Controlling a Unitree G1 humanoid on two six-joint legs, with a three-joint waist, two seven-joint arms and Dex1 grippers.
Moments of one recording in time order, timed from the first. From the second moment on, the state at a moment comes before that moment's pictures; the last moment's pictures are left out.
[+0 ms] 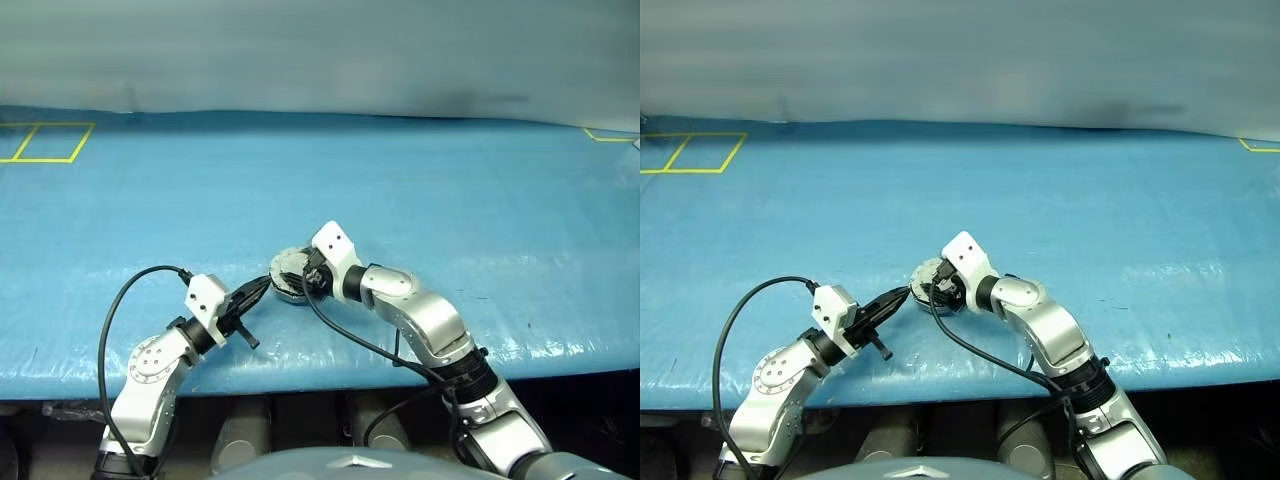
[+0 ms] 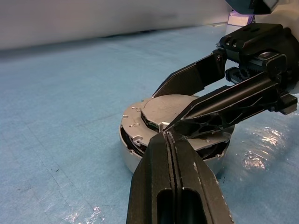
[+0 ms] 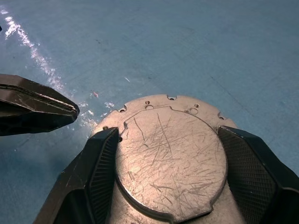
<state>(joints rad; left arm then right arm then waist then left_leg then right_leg) 0.18 0.31 -0.02 -0.25 -0.26 0.06 -0.69 -0.37 -0.21 0.39 -0.20 0.21 0.75 0.45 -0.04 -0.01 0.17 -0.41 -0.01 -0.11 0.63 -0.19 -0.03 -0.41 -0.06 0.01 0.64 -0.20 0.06</state>
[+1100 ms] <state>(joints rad) 0.20 0.31 -0.03 -0.23 -0.28 0.03 -0.68 -0.47 -0.22 0.43 -0.14 0.14 0.76 0.58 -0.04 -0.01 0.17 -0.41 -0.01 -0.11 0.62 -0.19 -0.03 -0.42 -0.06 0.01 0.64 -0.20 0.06</state>
